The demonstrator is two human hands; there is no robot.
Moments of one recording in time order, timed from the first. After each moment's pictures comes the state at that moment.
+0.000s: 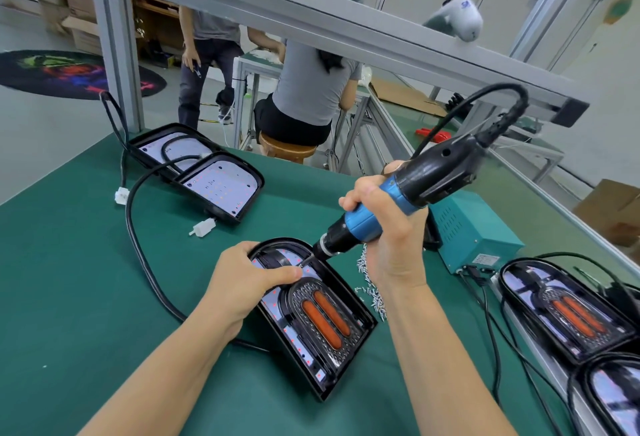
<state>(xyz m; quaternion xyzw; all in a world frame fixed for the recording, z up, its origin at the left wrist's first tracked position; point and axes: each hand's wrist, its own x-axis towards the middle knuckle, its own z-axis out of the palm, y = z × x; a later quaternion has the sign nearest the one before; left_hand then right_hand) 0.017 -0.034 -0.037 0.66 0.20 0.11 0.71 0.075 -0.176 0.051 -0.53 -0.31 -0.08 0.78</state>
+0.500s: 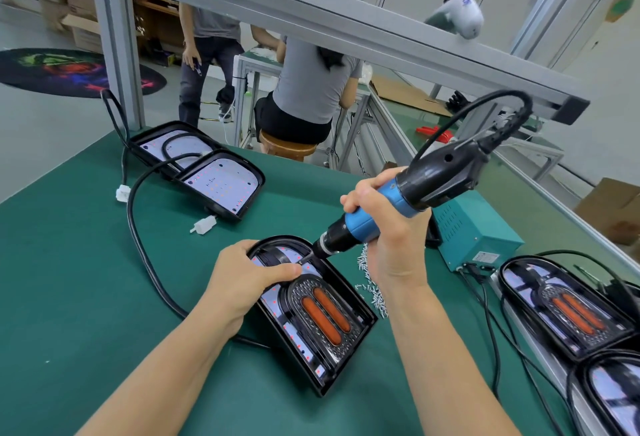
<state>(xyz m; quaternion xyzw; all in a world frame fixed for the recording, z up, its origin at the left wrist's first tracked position) 0.014 -0.033 -0.039 0.65 0.21 0.11 0.73 0.075 -0.178 0.047 -0.55 -0.30 -0.08 0.77</state>
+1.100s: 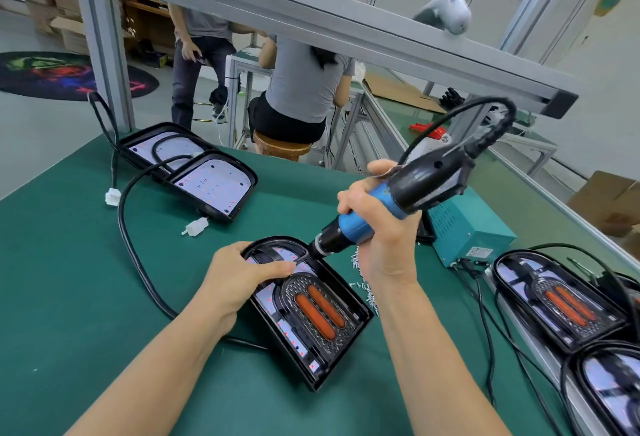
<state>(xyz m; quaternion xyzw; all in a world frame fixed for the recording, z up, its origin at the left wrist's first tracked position) 0.022 -0.032 -0.044 0.65 0.20 0.09 0.73 0.077 -0.181 0.042 -0.52 -0.29 -0.09 0.80</state>
